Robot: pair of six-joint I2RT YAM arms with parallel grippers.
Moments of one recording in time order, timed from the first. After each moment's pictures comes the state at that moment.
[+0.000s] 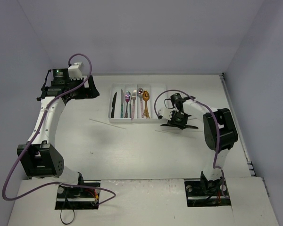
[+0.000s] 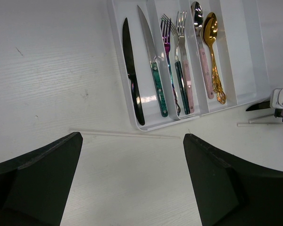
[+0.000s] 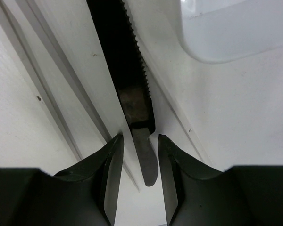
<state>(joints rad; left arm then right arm) 0.03 1.48 1.46 -0.69 0.41 -0.09 0.32 1.90 1.21 -0.75 0.02 -1.00</state>
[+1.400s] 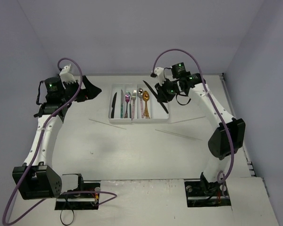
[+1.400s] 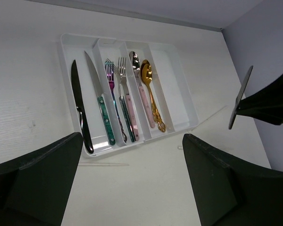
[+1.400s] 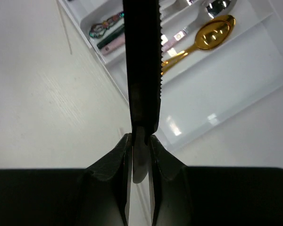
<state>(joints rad) 0.05 1.25 1.18 -0.31 0.57 -0.38 0.38 1.76 1.70 -0.86 -0.45 -0.47</state>
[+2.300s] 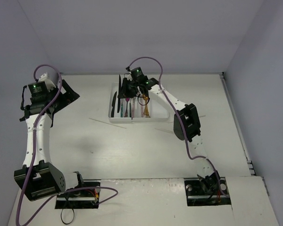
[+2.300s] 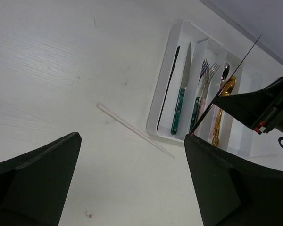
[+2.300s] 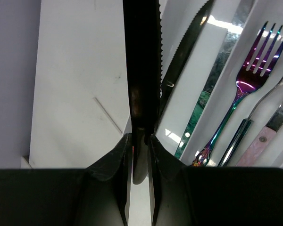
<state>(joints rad) 0.28 1.25 1.23 -0.62 0.33 -0.40 0.62 2.40 2.20 -0.48 -0.33 0.62</state>
